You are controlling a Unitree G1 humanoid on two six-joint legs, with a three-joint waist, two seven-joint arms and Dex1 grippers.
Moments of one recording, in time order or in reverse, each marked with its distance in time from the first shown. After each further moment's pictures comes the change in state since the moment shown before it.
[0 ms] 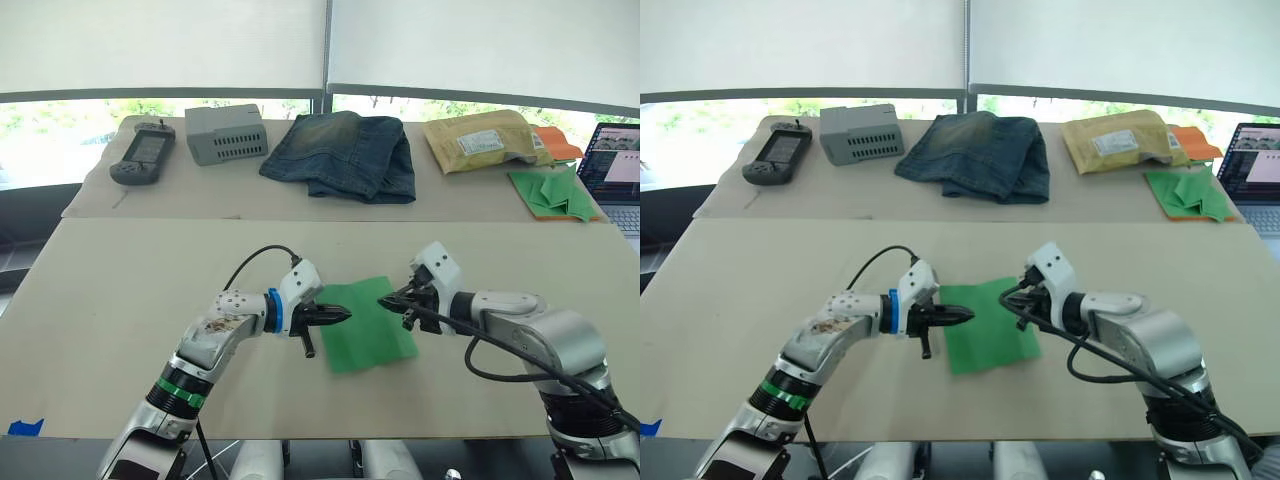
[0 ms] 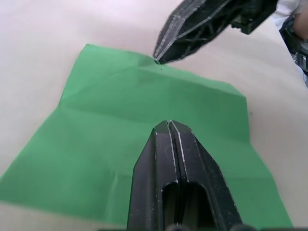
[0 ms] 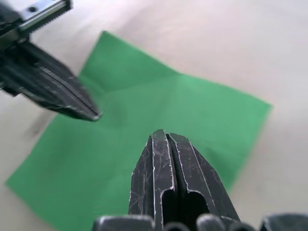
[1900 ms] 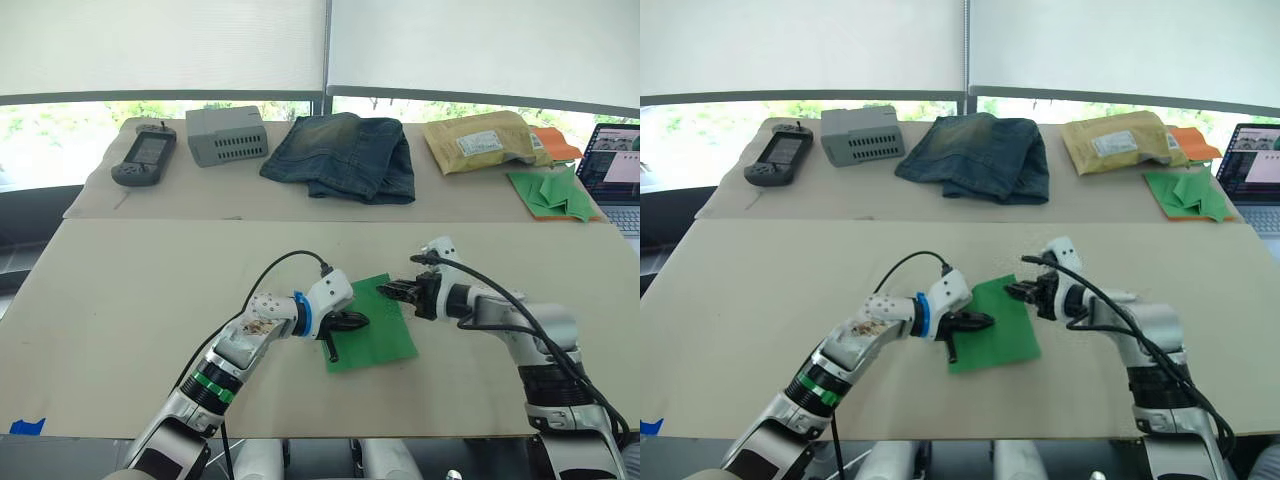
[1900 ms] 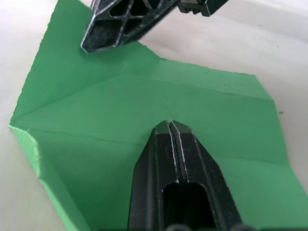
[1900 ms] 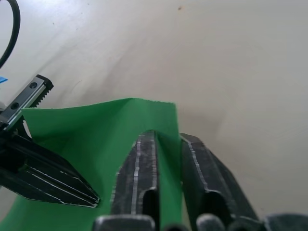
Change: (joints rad) left arm -0.046 -0.107 -0.114 0.095 0.138 -0.029 0.081; right arm -0.062 0.096 -0.051 0.345 0.021 -0.180 0.033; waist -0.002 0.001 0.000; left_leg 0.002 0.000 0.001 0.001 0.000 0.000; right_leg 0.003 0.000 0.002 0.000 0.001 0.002
